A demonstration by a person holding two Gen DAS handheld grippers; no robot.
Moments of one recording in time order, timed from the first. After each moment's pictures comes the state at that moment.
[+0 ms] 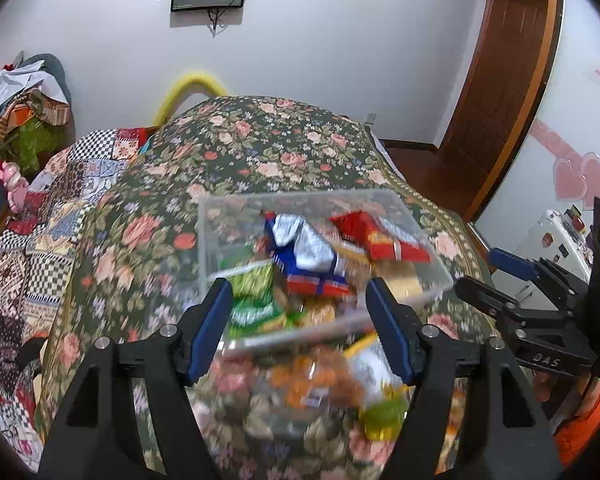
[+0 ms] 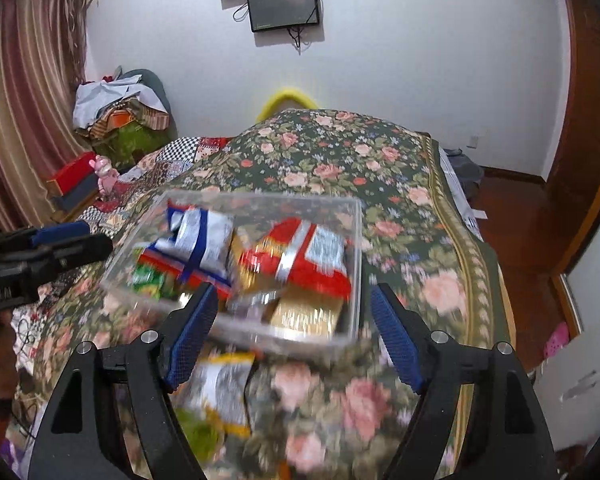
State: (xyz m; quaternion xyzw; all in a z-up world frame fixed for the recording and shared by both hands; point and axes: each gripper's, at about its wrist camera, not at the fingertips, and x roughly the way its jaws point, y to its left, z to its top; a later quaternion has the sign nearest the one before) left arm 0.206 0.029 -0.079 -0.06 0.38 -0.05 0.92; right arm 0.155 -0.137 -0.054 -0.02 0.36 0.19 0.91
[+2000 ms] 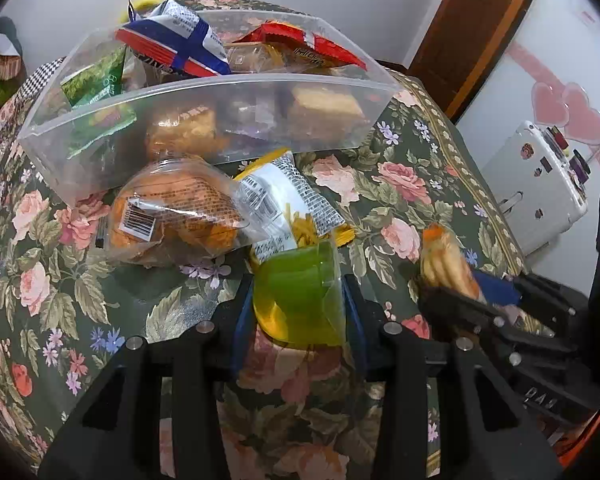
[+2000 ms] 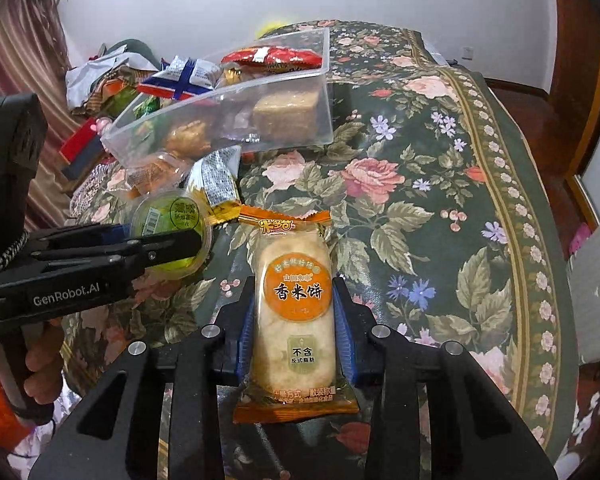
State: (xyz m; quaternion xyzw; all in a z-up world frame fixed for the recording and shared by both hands) left arm 0.171 -0.064 -0.203 -0.05 0.50 -0.12 0.86; right arm 0.067 -0.177 -0.148 0.04 0.46 0.20 0.86
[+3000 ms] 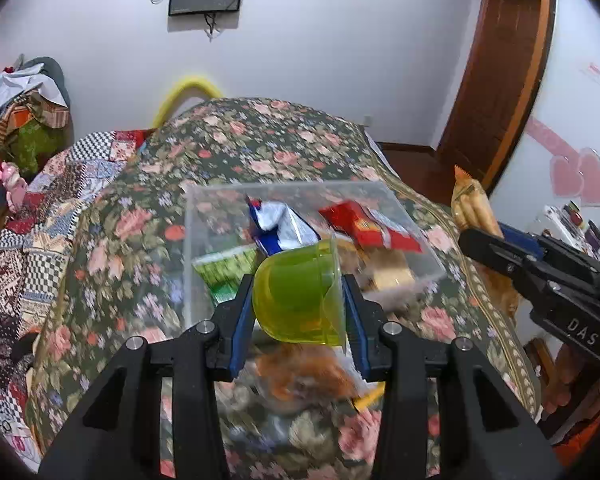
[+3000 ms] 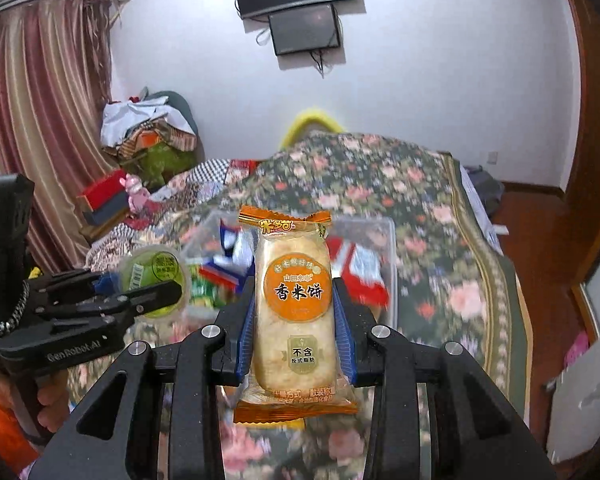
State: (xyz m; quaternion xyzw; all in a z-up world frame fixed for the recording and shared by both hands) left arm 0.205 0.015 -0.087 -0.05 0.36 -0.05 0.93; right arm 0.140 -0.121 -0.034 0.01 0.32 0.24 0.92
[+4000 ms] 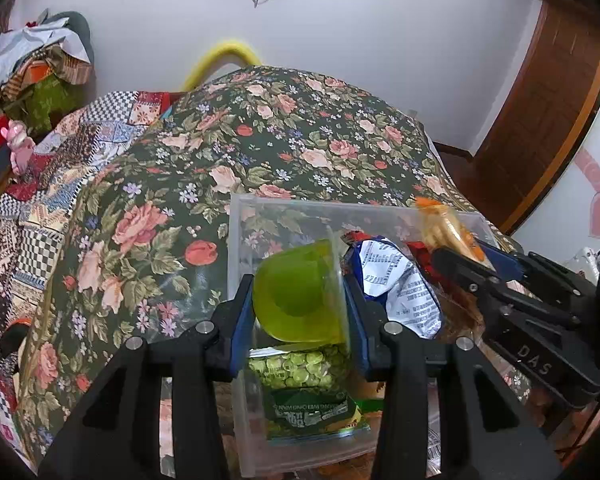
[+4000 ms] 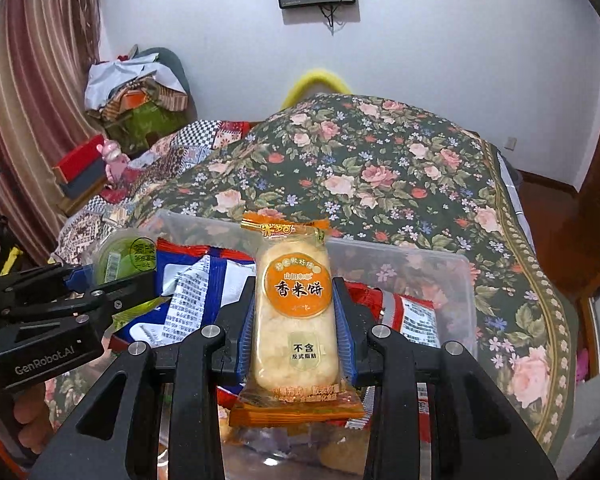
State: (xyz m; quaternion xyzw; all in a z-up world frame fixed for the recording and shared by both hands) left arm 0.303 0.070 -0.138 -0.10 0.41 0.00 0.91; right arm 0.246 -0.055 -0.086 -0.04 0.39 0.24 0.89
